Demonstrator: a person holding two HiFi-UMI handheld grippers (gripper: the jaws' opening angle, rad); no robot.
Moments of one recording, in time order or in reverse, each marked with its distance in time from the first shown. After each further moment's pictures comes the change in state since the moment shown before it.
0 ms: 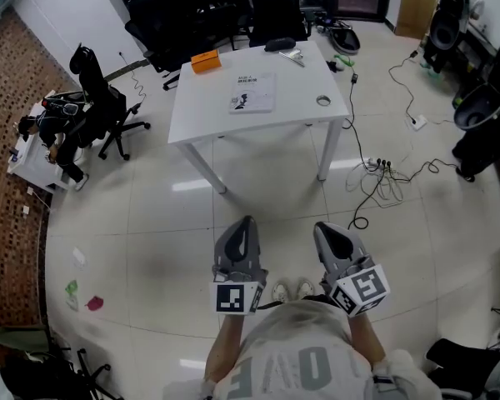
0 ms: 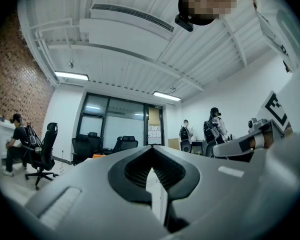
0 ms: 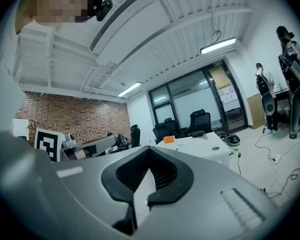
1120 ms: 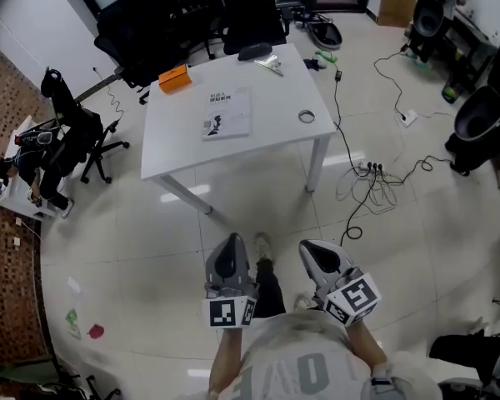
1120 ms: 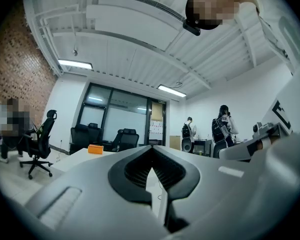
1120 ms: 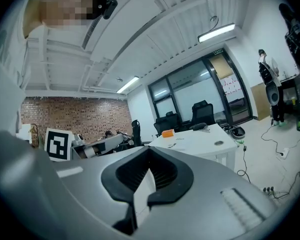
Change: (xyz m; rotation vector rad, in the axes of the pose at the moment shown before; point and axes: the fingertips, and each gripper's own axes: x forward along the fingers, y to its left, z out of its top) left arm 0.105 0.031 -0.063 -0.075 0.047 0.021; right arm 0.078 -0.076 -0.027 0.041 0.070 0.053
